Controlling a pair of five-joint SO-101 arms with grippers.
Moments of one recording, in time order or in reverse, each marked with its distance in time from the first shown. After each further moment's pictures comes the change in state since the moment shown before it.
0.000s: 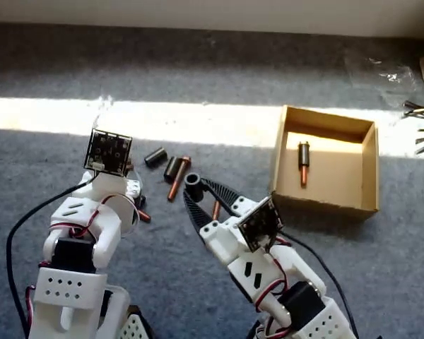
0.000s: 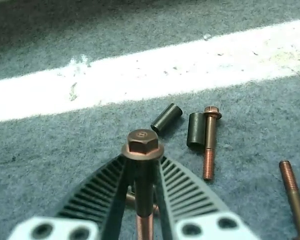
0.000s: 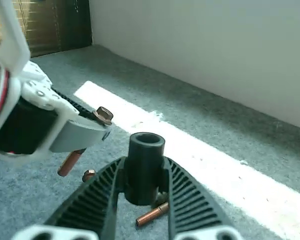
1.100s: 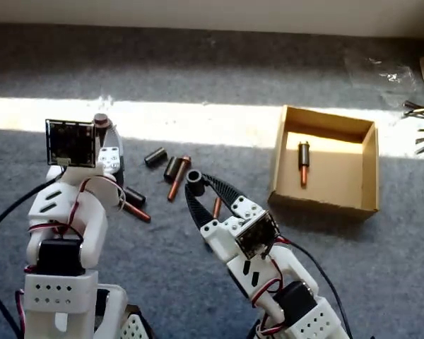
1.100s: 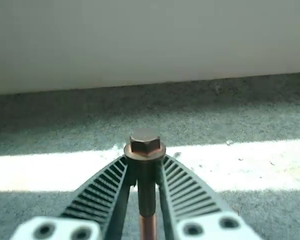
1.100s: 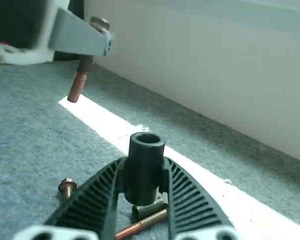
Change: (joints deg) left arm -4.6 0.0 -7.8 -13.2 3.4; right arm 1.8 -3.8 9.8 -11.5 5.8
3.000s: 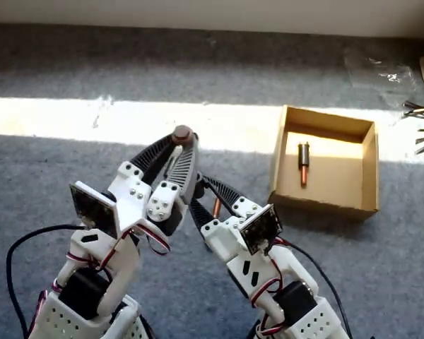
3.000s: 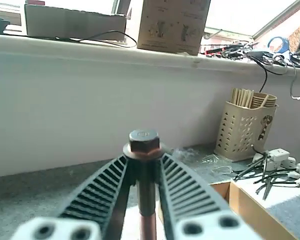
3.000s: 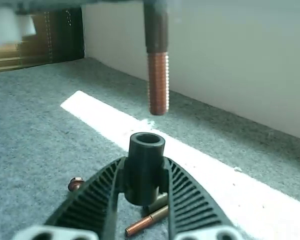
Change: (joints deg) left arm 30.1 -18.1 12.1 -18.5 10.7; right arm 0.0 0.0 0.0 1.7 -4.8
